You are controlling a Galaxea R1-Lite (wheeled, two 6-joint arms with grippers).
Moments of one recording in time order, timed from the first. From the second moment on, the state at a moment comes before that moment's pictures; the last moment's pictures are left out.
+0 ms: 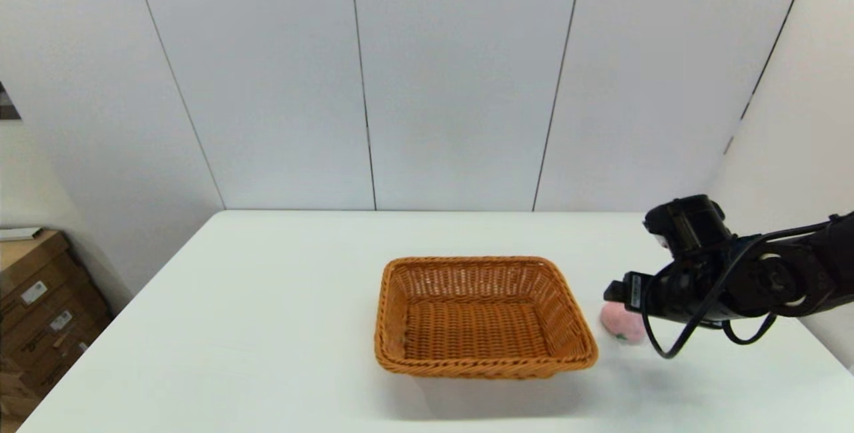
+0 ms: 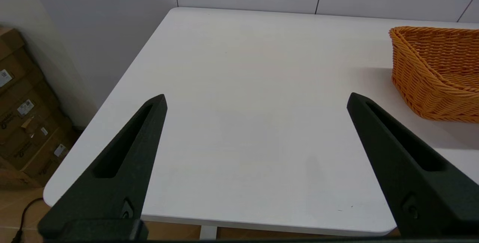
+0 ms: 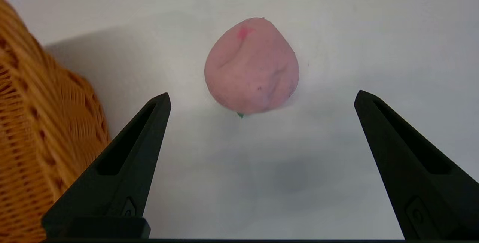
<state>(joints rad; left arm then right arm) 0.00 0.00 -0.05 0.12 0.04 -0.07 0.17 1.89 -0.82 -0.08 -0.22 0.40</state>
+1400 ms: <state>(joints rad) 0.00 0.00 -0.05 0.12 0.04 -0.07 0.15 1.98 -0.88 -0.15 -0.21 0.41</state>
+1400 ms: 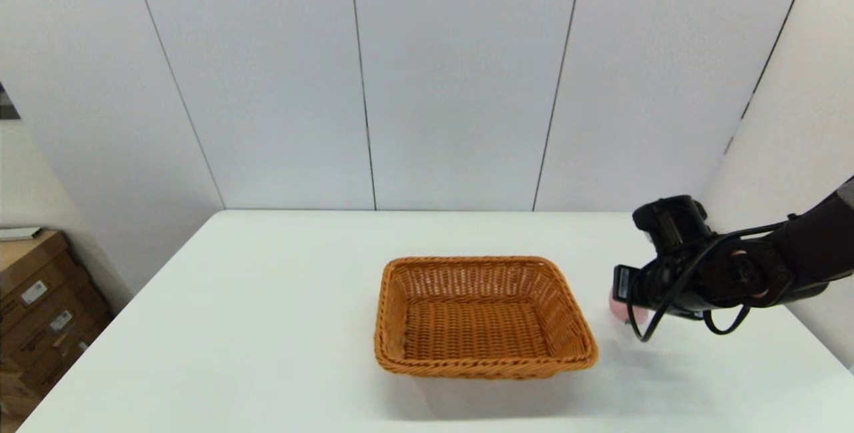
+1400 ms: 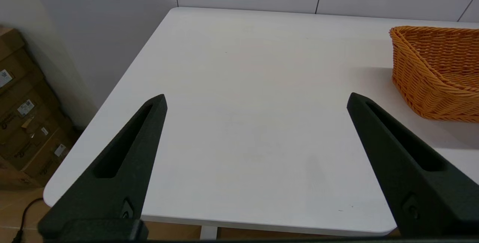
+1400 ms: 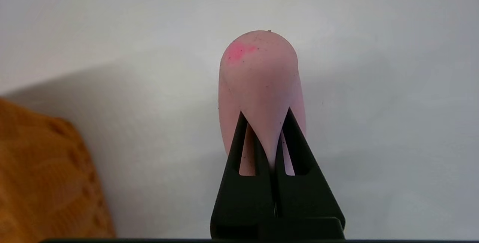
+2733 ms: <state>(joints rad) 0.00 0.00 -0.05 0.12 0.04 -0.07 0.60 1.94 -1.09 0.03 -0.12 0.46</state>
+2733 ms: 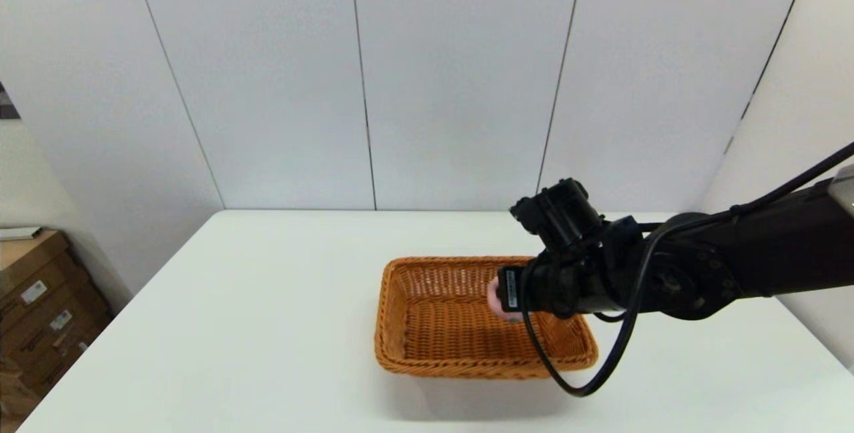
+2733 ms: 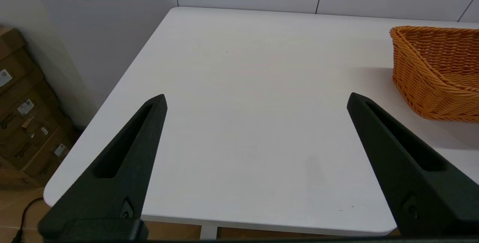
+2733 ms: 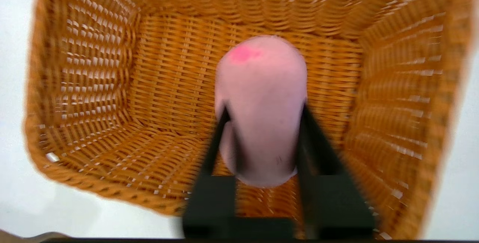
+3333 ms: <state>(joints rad) 0.00 0.00 -0.05 0.12 0.04 -0.07 0.60 1.97 -1.10 0.02 -0.11 0.47</state>
